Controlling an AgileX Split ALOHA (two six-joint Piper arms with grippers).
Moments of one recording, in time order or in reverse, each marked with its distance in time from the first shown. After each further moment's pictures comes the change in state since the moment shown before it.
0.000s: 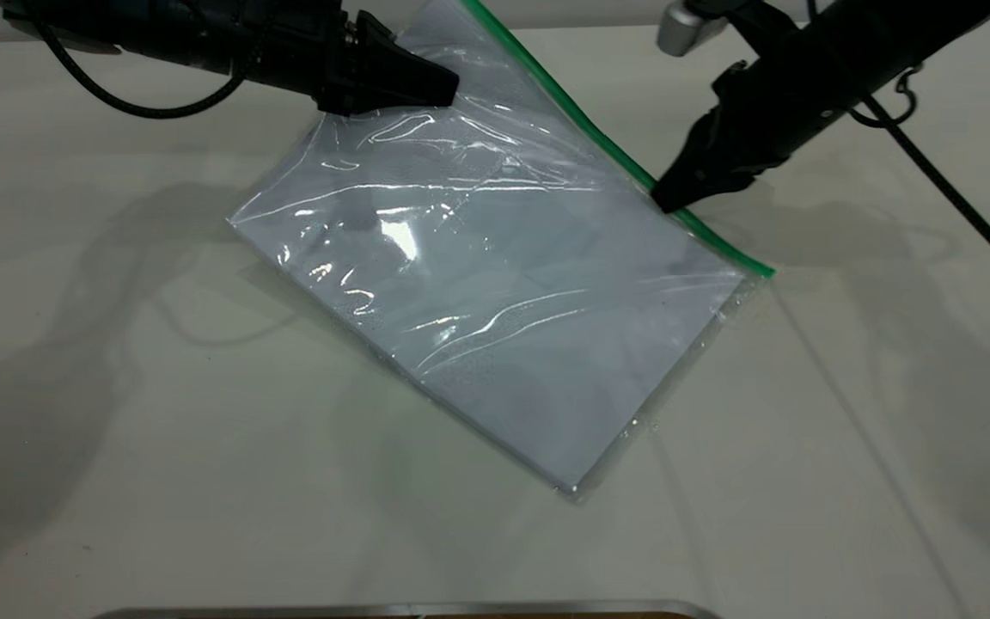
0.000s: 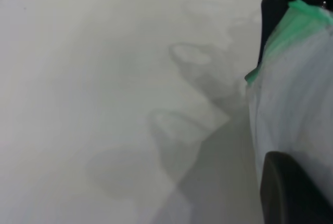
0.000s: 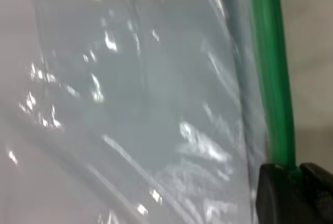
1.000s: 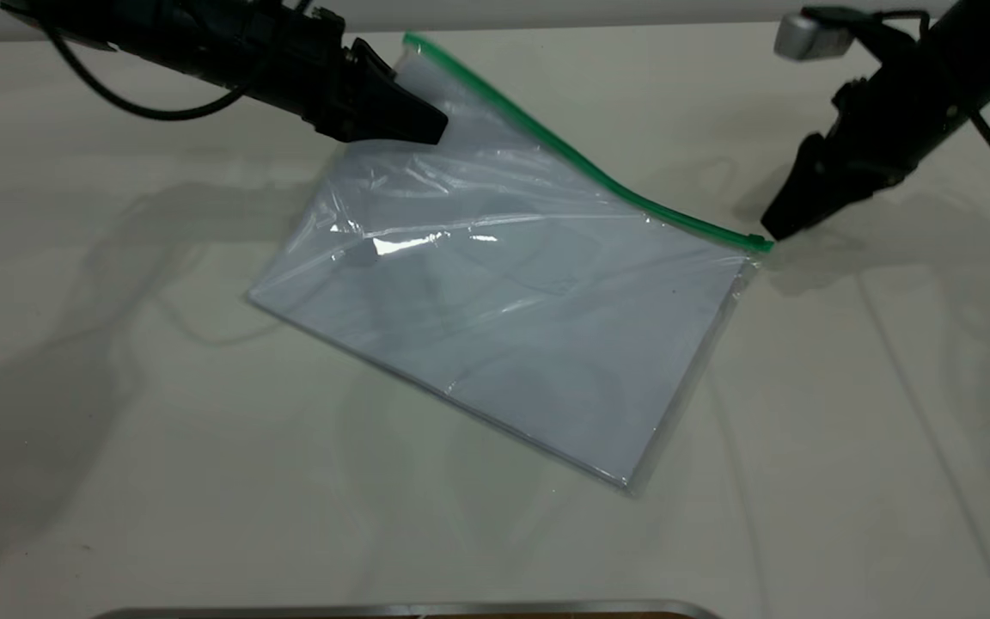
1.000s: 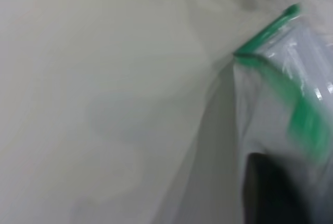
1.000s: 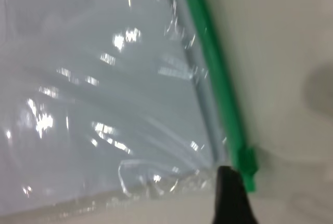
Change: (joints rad) left arm -0.019 -0.005 -0.002 0.136 -0.122 -0.142; right arm -0.139 -0.020 -0.025 -0.237 0.136 0.271
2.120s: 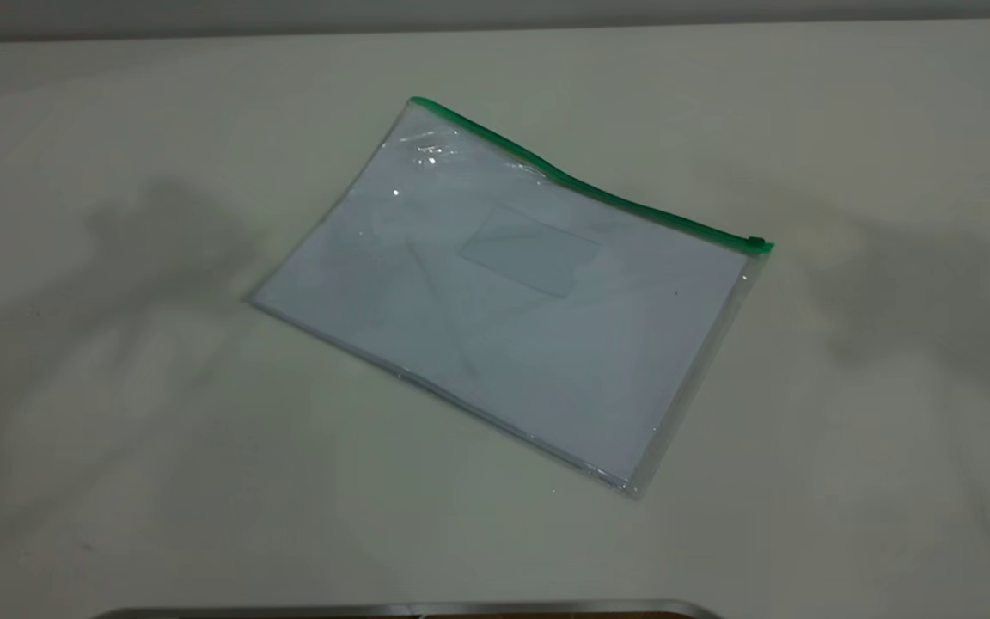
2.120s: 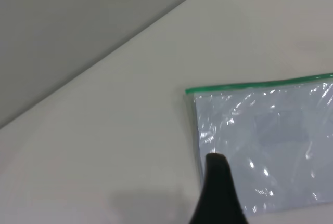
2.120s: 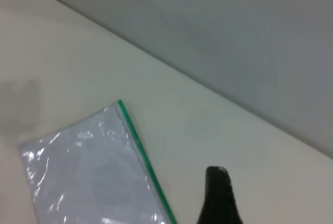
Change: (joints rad) left arm 0.015 -1.021 0.000 0.959 0.156 -1.386; right arm 0.000 -1.089 -0.079 -0.258 0.306 0.596
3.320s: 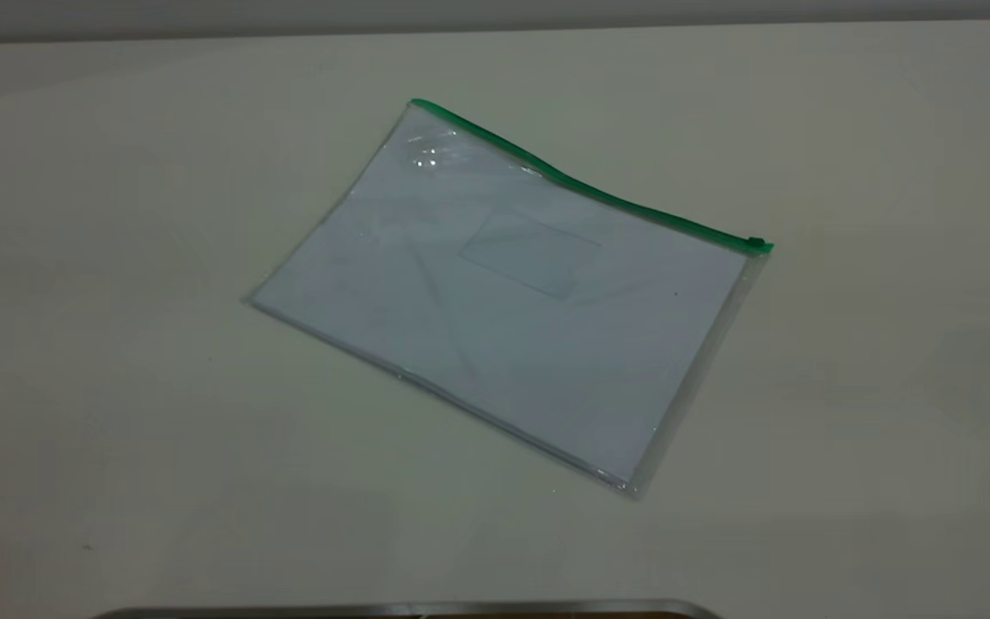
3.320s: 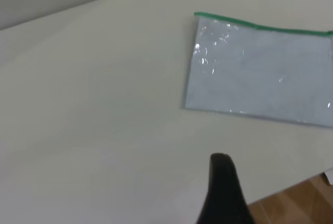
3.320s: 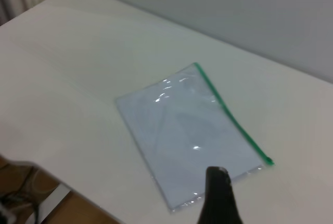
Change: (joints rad) left arm 0.000 -1.118 0.750 0.189 0.149 -0.335; right arm 0.000 -1.225 0.784 0.013 0.204 0.238
